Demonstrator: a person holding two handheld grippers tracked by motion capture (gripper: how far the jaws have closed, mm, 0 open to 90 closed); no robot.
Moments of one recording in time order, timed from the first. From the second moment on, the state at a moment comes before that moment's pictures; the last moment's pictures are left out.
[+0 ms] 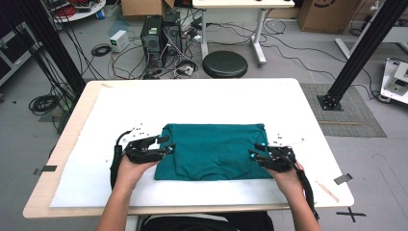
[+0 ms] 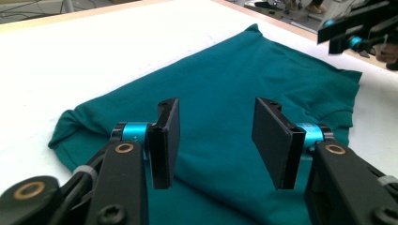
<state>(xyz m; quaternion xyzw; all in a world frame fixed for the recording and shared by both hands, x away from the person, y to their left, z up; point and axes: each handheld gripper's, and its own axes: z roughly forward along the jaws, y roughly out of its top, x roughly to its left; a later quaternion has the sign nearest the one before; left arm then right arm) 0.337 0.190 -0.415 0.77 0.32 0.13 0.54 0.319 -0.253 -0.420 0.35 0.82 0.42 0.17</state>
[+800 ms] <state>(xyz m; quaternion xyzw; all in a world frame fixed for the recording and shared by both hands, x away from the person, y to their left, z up) 0.352 0.194 -0.424 0.76 0.35 0.14 0.53 0.319 -0.260 -0.428 0.36 0.83 0.39 0.16</state>
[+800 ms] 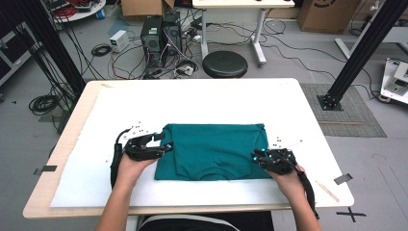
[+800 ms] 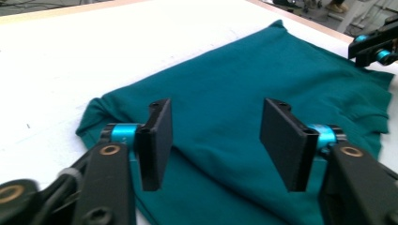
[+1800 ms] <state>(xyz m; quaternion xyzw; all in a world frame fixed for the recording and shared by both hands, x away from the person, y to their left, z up) 0.435 0.169 -0.448 0.78 0.44 0.21 0.39 0.441 -0.273 -0.442 0.47 0.79 0.32 0.21</state>
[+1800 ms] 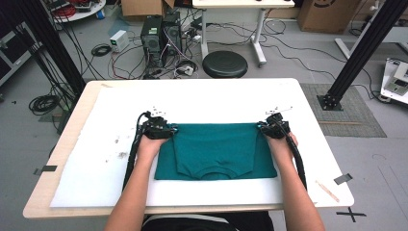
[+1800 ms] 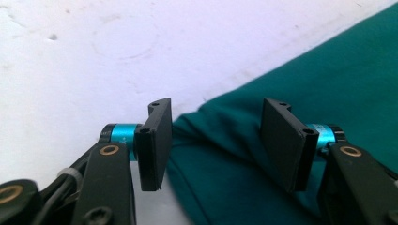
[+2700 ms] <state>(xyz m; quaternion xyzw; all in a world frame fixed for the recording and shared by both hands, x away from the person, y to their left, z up) 0.380 0.219 -0.413 0.74 0.39 0.21 0.51 0.412 -0.290 -0.416 0.47 0.76 0.38 0.23</state>
